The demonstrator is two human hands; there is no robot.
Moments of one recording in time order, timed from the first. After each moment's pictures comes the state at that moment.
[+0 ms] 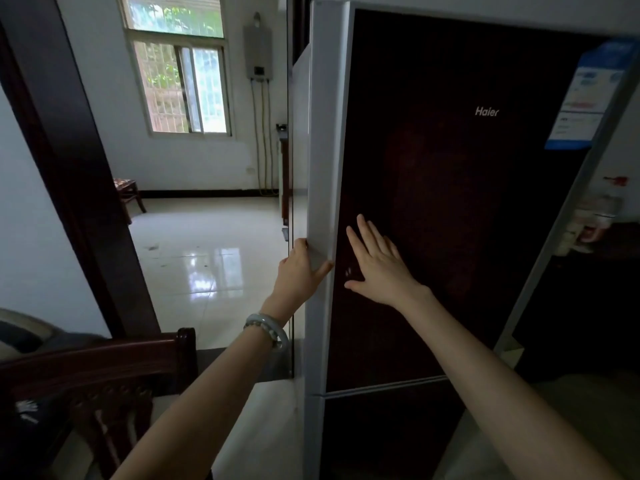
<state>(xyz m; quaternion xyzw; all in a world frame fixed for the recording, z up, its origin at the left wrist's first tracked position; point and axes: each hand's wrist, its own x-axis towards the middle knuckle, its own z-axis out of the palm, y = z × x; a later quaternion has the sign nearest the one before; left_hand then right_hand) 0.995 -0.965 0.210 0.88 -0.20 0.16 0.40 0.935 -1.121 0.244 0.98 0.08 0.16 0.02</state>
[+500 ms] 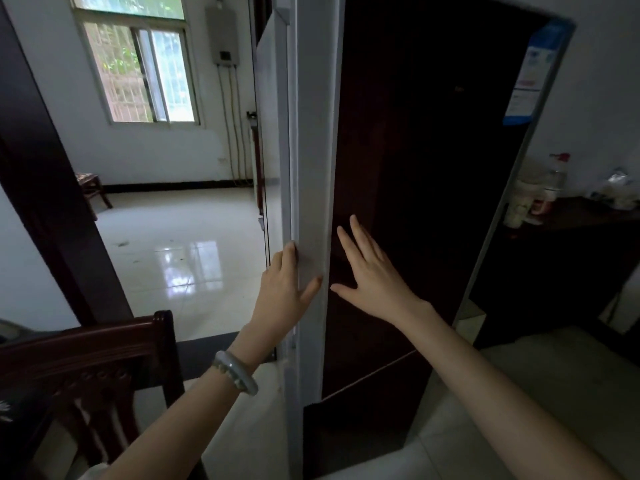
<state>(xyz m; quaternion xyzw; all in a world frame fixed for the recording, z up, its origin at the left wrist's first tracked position) 0.893 -0.960 0.185 0.85 -0.28 0.23 0.38 0.835 -1.123 0.230 0.97 0.09 0.20 -0.08</state>
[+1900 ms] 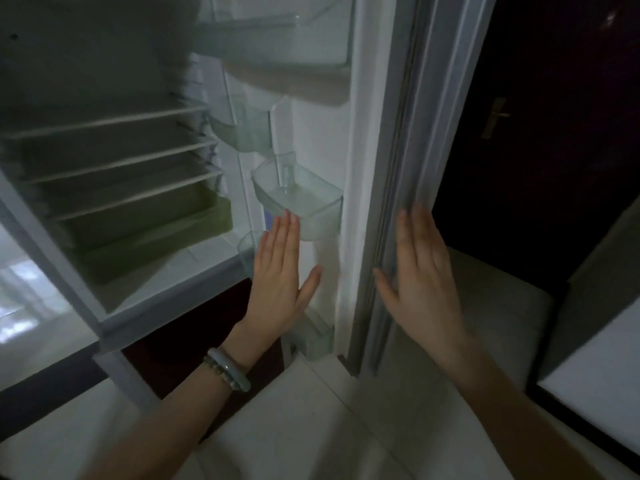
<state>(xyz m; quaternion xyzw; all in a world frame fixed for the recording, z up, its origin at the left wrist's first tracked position) 0.650 -1.237 0.149 0.74 -0.53 0.25 0.33 0.473 -1.348 0.195 0.90 -0.25 0.34 0.03</state>
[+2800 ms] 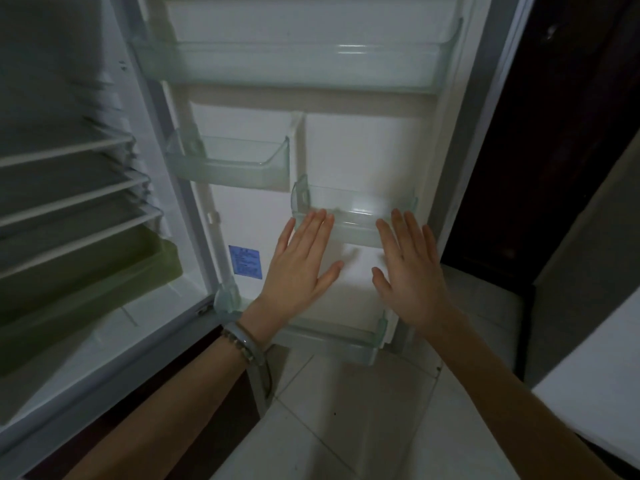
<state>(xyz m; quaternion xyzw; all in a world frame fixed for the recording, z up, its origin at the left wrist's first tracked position) 0.732 -1.427 0.173 0.67 -0.63 0.30 0.26 0.556 -1.513 0.192 0.90 -0.29 0.30 0.10</state>
